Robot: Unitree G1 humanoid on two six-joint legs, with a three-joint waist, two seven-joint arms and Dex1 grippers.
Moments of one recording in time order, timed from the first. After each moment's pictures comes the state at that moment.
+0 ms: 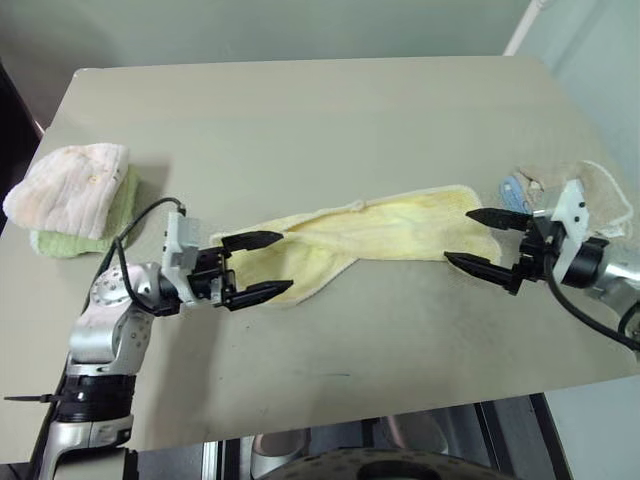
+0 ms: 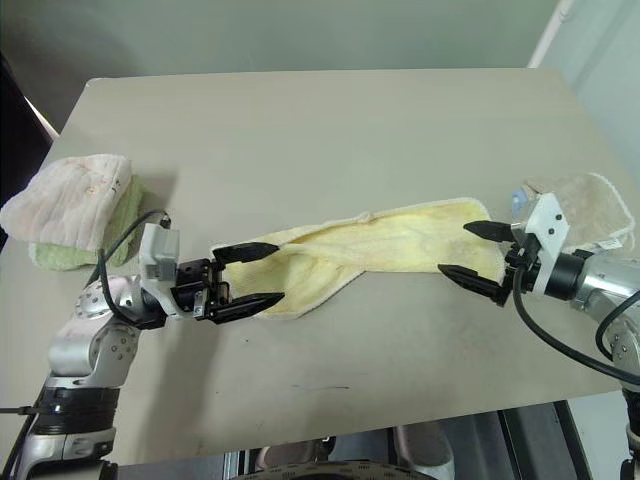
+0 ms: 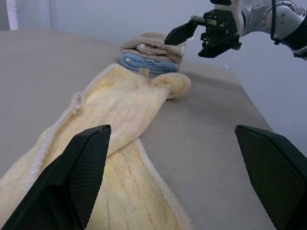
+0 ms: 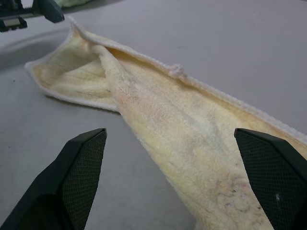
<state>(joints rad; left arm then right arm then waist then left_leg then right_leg) -0.15 0.64 0.14 -0.08 -0.65 0.27 -1.30 -0.13 -0.85 -0.21 -0.38 0.62 0.59 0.94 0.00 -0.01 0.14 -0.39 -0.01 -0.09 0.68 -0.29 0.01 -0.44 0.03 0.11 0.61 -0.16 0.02</state>
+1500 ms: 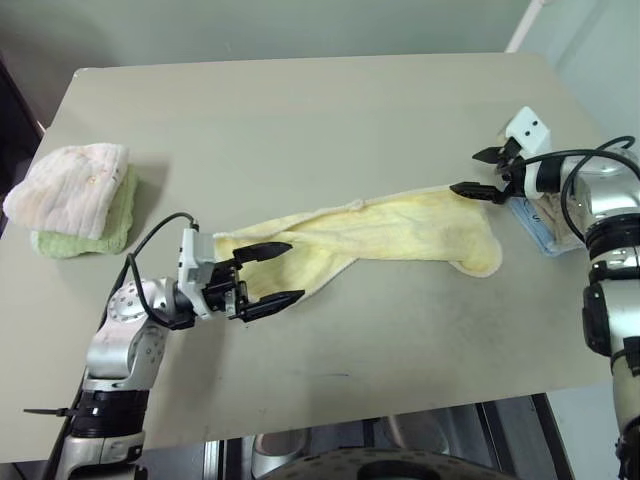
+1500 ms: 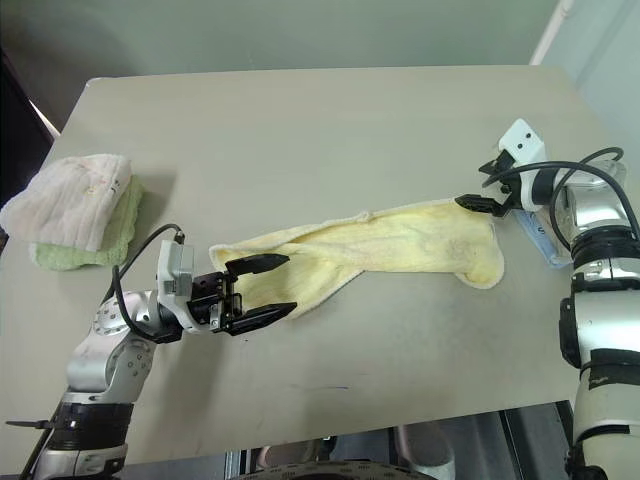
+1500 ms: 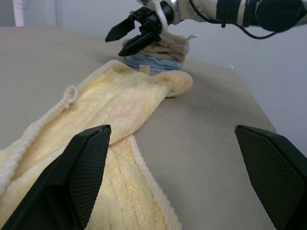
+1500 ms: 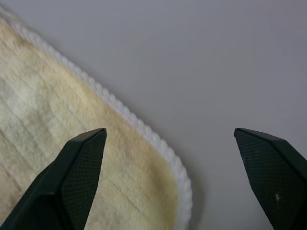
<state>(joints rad) -0.07 0.59 0.14 -0.15 -0.63 0.23 -1.24 -1.09 -0.70 0.17 1.12 0.01 0.02 1.14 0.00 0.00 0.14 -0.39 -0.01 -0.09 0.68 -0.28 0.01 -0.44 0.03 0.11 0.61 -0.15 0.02</state>
